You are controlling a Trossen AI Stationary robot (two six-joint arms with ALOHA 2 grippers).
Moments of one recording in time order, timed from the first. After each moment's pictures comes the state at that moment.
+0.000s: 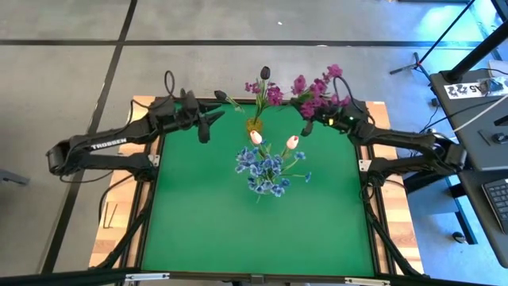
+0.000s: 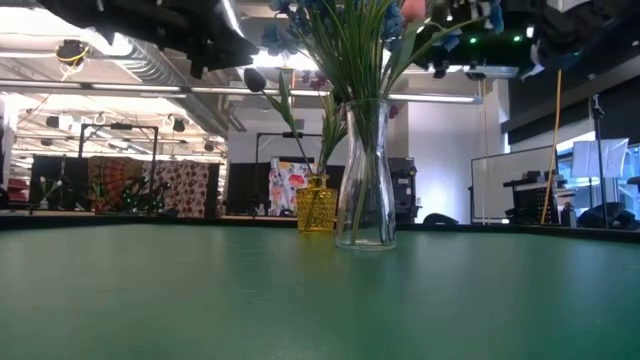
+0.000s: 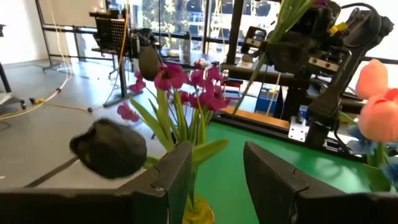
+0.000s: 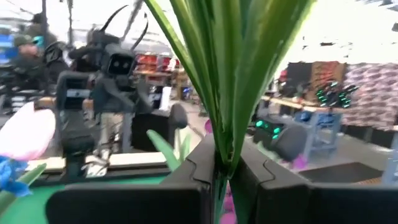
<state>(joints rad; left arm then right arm) 0.48 0.92 0.63 0.20 0.02 -0.06 -0.50 1.15 0.59 0.77 -0.18 -0.09</state>
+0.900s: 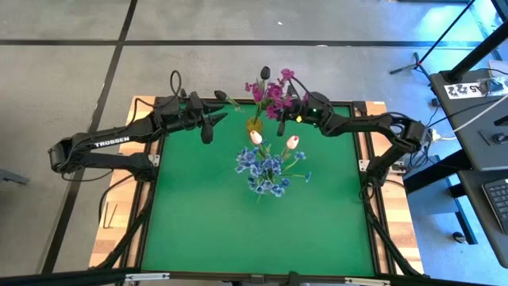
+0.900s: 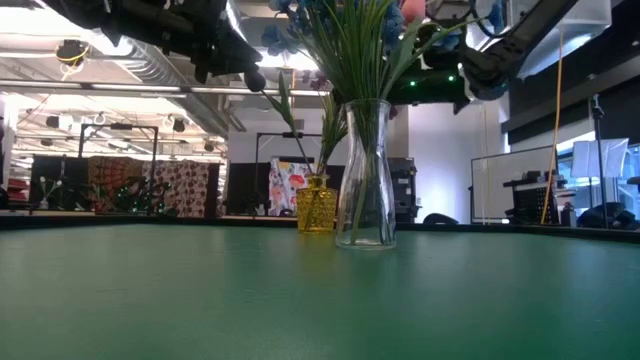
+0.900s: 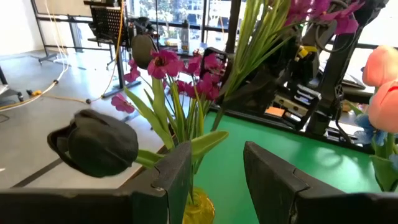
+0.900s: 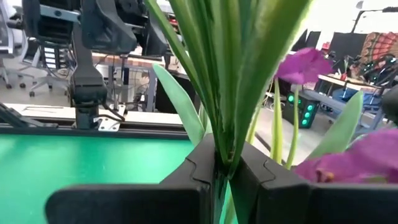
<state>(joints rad) 0.47 0.97 0.65 0.19 0.02 -0.05 -0.50 1.61 0.82 0.84 -0.32 -0.16</state>
